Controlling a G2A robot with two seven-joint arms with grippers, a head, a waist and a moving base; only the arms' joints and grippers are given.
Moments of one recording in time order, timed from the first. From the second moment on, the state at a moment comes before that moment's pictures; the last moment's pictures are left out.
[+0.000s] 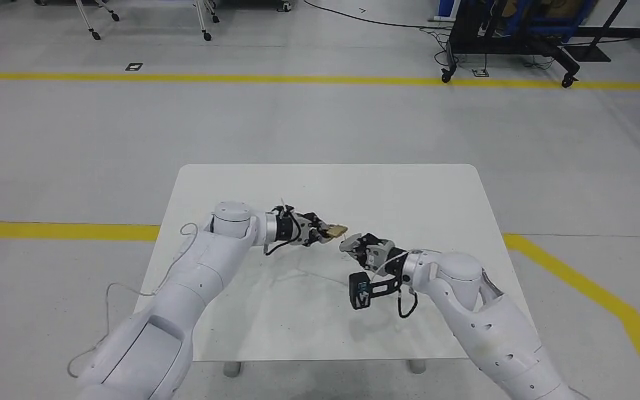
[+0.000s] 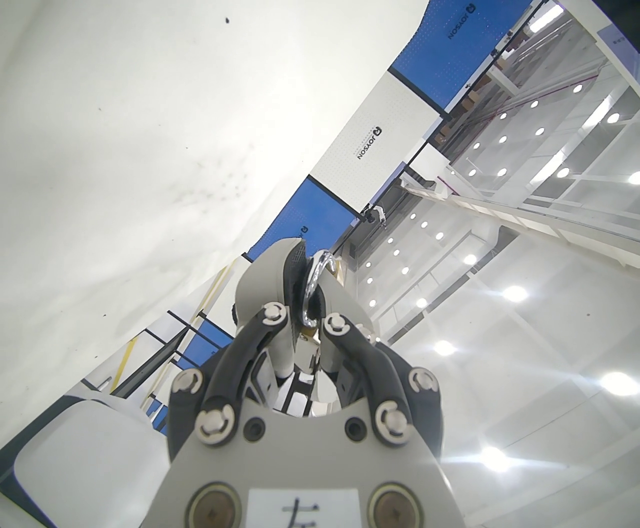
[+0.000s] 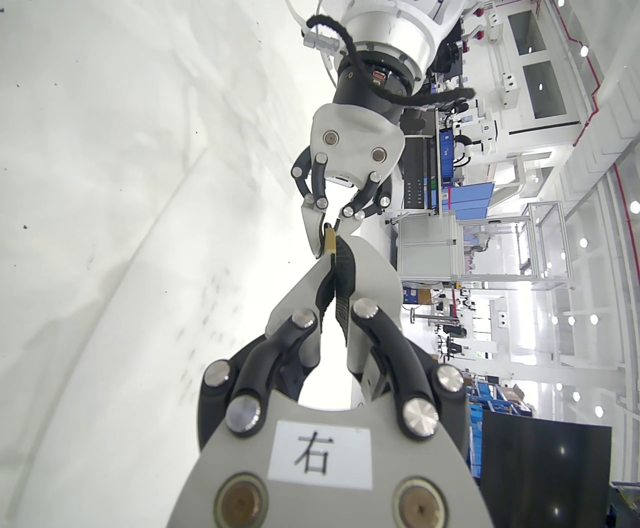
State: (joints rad) left arm 0.67 -1.42 -0.82 -0.60 -0.59 0.36 -1.05; right arm -1.36 -1.12 1.16 -1.68 -2.48 -0.51 -0.46
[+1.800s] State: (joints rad) left arm 0.69 -1.40 -0.85 -0.67 -0.50 0.19 -1.21; right arm -1.37 -1.05 1.18 -1.71 -2.45 -0.52 -0.63
